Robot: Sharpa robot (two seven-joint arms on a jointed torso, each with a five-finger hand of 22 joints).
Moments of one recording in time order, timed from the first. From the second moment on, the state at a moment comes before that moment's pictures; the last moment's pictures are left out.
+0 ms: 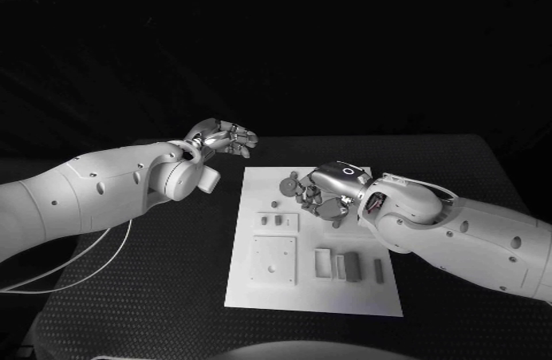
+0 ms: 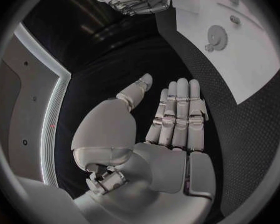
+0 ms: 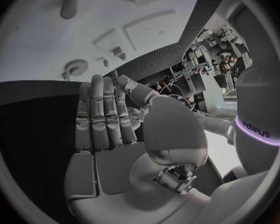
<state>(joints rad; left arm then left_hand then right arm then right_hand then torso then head) 1.27 -0.75 -0.14 1.23 -0.24 -0.25 0.23 1.07 -0.09 0.50 -0.28 0.05 0.88 0.18 0.27 0.50 1.17 0.12 0.06 0.28 0.97 0.05 0.73 0.48 0.01 1.00 -0.05 0.06 1.11 1.12 -0.68 -0.05 1.49 -1.70 -0.31 0.04 1.20 -0.08 0.71 -0.29 0.05 1.01 0.11 0.40 0.52 1.29 0.06 0.22 0.14 1.15 0.02 0.53 0.66 0.25 0.91 0.17 0.29 1.23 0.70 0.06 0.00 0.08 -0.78</state>
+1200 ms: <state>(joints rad) 1.28 -0.72 -0.14 1.19 -0.24 -0.25 0.23 1.07 -0.09 0.50 -0.28 0.05 0.88 0.18 0.27 0.50 1.17 0.12 0.06 0.28 0.97 0.05 0.73 0.48 0.01 1.00 -0.05 0.06 1.10 1.01 -0.57 -0.11 1.42 -1.74 -0.33 0.10 1.20 -0.08 0.71 -0.29 0.05 1.01 0.11 0.40 0.53 1.29 0.06 0.22 0.15 1.15 0.02 0.53 0.67 0.25 0.91 0.17 0.29 1.23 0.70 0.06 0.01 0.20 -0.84</state>
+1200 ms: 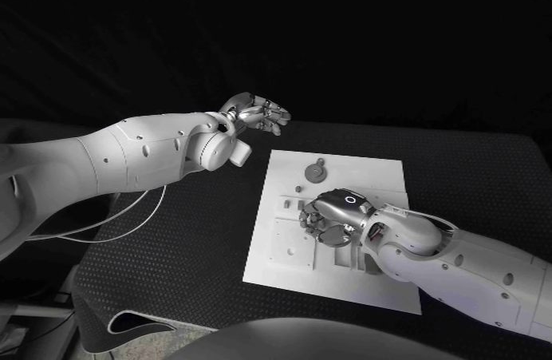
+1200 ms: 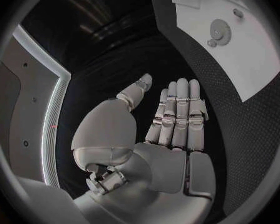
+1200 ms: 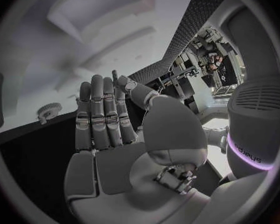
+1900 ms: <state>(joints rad) 1.28 -0.72 -0.14 1.19 -0.24 -0.25 0.23 1.07 -0.09 0.50 -0.28 0.05 0.88 0.18 0.27 0.50 1.17 0.12 0.06 0.28 0.98 0.05 0.73 0.48 0.01 1.00 -0.05 0.06 1.10 1.00 -0.56 -0.12 1.41 -1.76 -0.32 0.11 1.20 -0.08 0.71 -0.29 0.05 1.01 0.11 0.40 0.53 1.29 0.07 0.21 0.15 1.15 0.02 0.52 0.68 0.25 0.91 0.17 0.28 1.24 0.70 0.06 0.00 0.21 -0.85</state>
